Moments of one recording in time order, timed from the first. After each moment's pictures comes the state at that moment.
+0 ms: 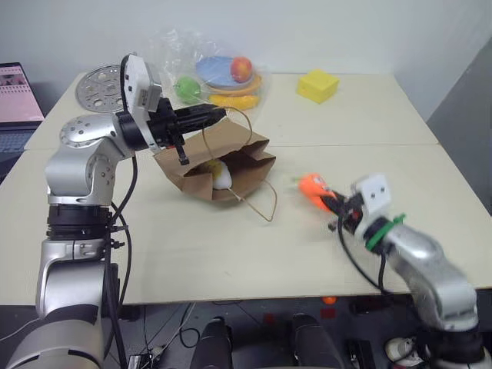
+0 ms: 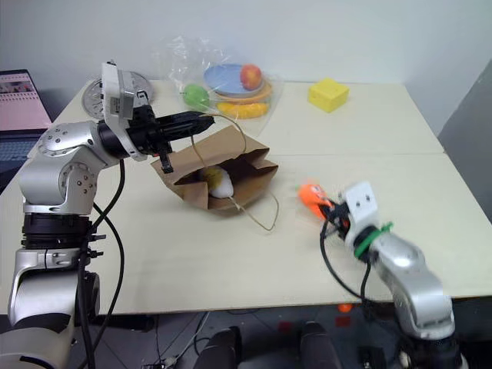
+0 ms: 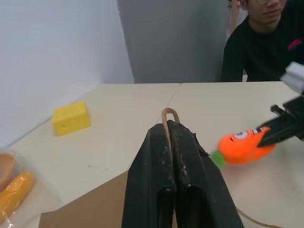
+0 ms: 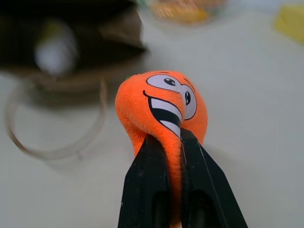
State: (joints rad) left arm -0.87 0.67 0.09 0.23 -0.49 0.34 -1.17; right arm -0.30 -0.42 -0.05 -0.57 0.40 0.78 0.46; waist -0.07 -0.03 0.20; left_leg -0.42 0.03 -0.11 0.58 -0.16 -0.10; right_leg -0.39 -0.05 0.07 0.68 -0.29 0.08
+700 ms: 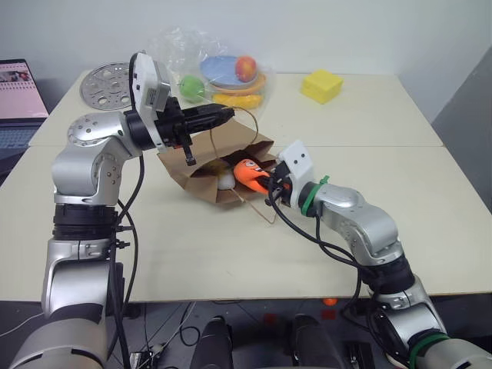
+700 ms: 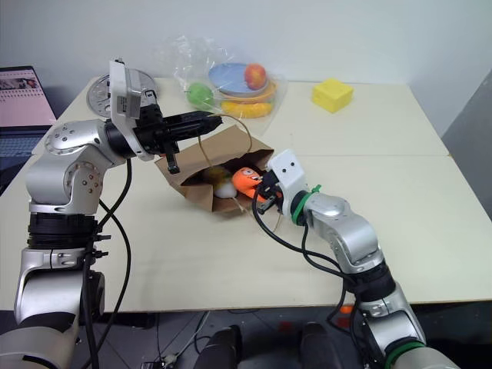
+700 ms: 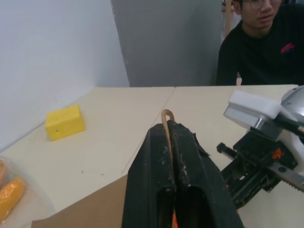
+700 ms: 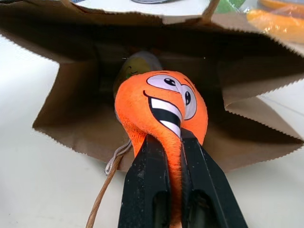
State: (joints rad) left arm -0.87 0.64 0.09 0.18 -0.49 0.38 -1.15; right arm -0.65 -0.17 0.24 -0.14 0.27 0.79 0.38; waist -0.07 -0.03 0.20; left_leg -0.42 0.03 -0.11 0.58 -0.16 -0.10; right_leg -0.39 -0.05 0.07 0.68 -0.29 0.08
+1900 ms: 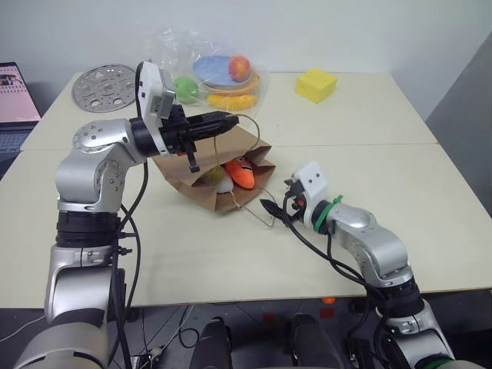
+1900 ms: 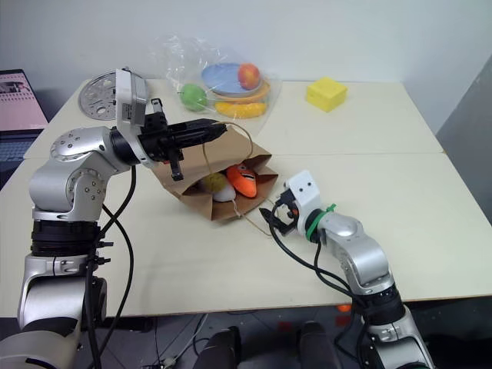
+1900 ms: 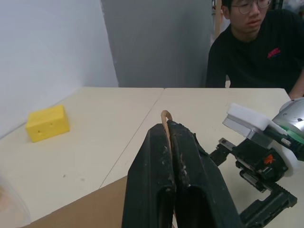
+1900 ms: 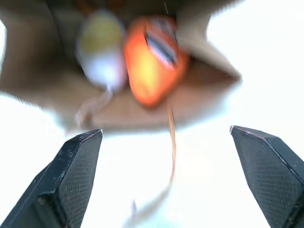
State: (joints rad) left arm -0.84 0.63 0.09 0.13 -0.51 0.42 -1.15; right arm -0.43 -0.24 0.21 -0.26 0.20 0.79 0.43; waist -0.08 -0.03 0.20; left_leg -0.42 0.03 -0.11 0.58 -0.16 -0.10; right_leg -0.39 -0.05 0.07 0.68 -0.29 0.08
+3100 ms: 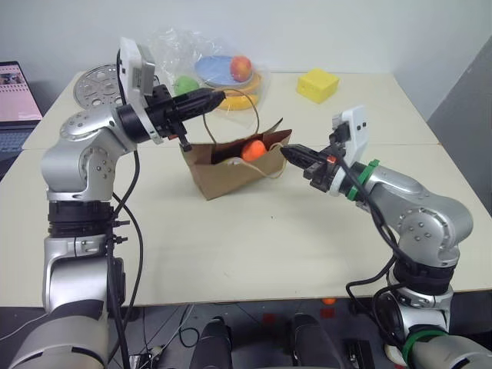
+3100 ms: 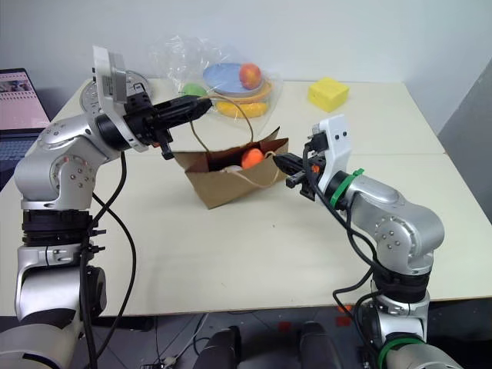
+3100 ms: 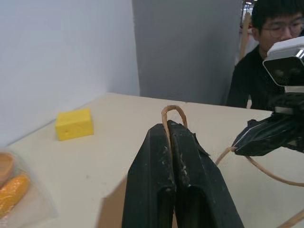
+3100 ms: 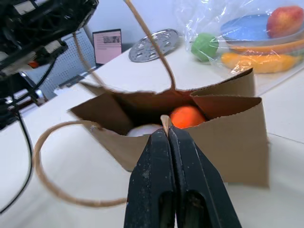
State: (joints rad) left arm -0.92 0.63 0.14 0.22 -0.55 0.49 -1.07; right arm -0.69 -0.19 -0.21 -0.49 0.65 1.26 0.36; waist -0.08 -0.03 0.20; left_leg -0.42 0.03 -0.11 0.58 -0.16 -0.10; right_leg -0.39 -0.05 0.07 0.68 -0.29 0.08
